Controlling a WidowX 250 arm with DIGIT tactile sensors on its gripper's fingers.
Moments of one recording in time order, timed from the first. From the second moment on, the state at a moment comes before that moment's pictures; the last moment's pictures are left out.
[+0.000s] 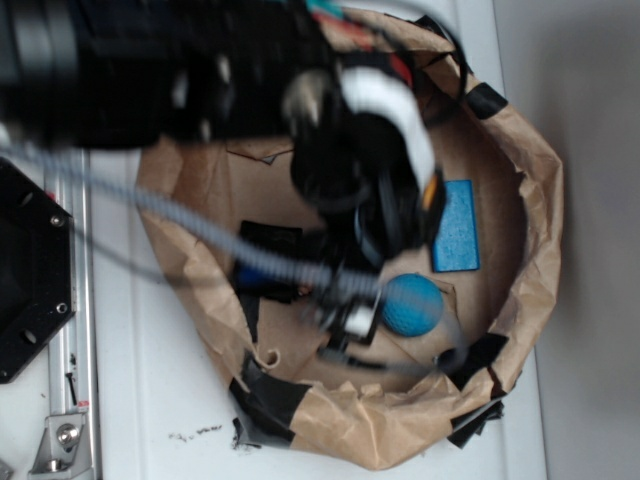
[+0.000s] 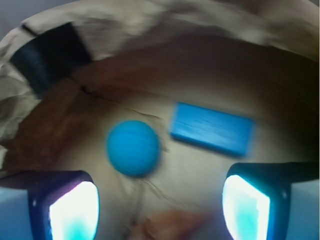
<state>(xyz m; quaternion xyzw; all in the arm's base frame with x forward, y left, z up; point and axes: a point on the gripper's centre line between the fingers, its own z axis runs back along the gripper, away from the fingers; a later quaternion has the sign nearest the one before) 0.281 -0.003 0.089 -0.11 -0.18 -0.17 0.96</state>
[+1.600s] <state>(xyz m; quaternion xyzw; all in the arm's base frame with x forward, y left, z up) 0.242 0.028 0.144 0.03 -0.08 -0.05 1.00</state>
